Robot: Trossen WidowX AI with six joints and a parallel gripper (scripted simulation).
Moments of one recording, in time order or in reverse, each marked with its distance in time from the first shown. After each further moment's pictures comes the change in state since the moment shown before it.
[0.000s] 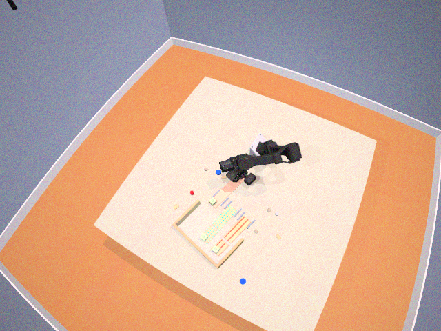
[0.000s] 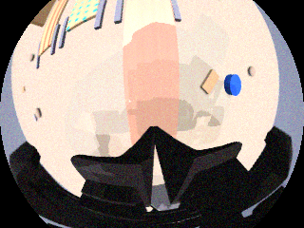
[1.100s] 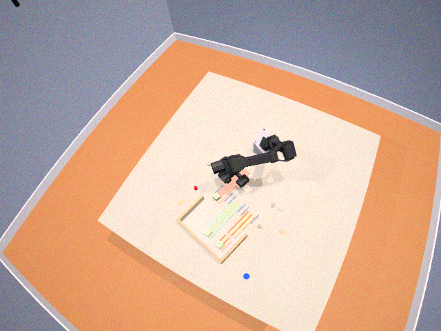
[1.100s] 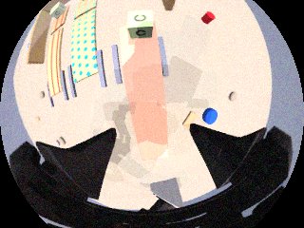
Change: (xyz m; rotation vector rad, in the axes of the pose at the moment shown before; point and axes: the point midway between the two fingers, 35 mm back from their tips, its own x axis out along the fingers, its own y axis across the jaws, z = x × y) arm -0.041 -0.003 0.074 0.085 0.015 -0.011
